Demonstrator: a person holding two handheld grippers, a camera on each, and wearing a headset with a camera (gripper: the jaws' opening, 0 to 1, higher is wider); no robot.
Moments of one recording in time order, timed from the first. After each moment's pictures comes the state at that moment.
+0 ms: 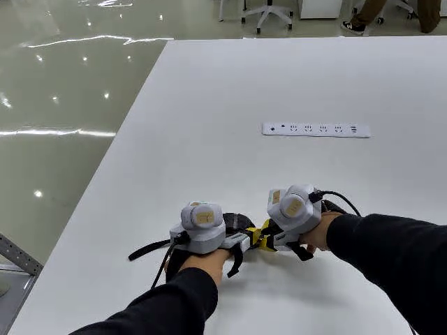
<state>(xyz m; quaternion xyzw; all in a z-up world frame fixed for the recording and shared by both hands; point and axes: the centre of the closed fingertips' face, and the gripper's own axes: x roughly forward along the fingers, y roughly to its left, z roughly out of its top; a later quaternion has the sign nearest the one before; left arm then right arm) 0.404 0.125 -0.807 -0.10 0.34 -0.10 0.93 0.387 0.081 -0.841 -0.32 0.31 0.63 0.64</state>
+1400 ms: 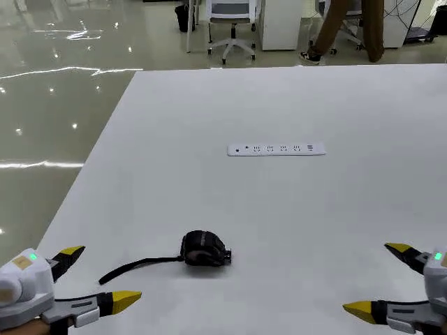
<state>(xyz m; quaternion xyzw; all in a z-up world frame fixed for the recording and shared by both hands) 0.290 0.267 -0.726 0.03 0.24 -0.26 0.93 0.312 -0.192 -0.743 -0.15 0.25 0.39 0.87</state>
